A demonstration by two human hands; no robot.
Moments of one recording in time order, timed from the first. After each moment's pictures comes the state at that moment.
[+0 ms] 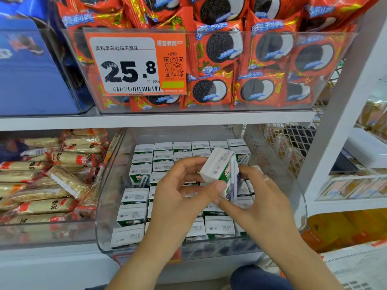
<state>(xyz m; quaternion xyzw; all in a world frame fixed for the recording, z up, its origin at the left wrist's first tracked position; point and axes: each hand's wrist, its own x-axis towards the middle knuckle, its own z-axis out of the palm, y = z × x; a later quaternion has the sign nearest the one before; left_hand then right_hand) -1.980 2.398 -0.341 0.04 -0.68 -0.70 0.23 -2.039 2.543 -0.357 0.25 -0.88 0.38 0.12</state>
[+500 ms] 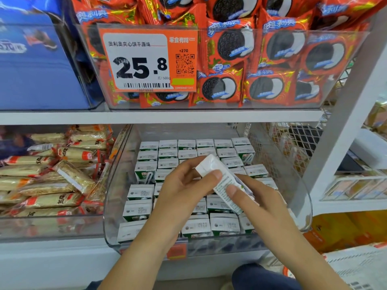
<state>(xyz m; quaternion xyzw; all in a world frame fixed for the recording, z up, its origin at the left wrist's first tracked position) -1.982 2.389 -0.341 0.08 -0.61 -0.78 0.13 -2.030 2.541 -0.348 0.27 -0.77 0.58 -0.09</state>
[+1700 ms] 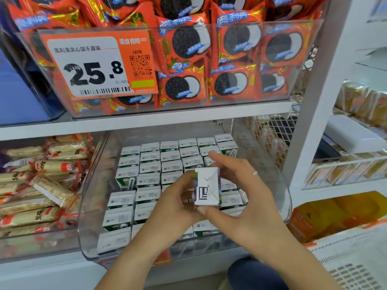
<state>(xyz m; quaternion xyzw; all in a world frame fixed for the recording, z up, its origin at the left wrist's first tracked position) -1.995 2.398 -0.366 0.02 -0.79 -0.61 0.08 -2.026 2.550 -0.345 0.36 -0.74 0.56 0.05</state>
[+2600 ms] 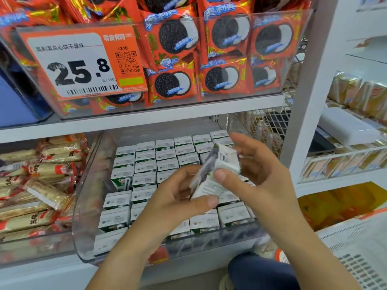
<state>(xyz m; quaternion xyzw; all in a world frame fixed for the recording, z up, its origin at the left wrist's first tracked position) -1.987 2.396 -0.351 -0.03 -0.71 -0.71 0.01 -2.032 2.560 -0.323 0.23 -0.68 0.69 0.03</state>
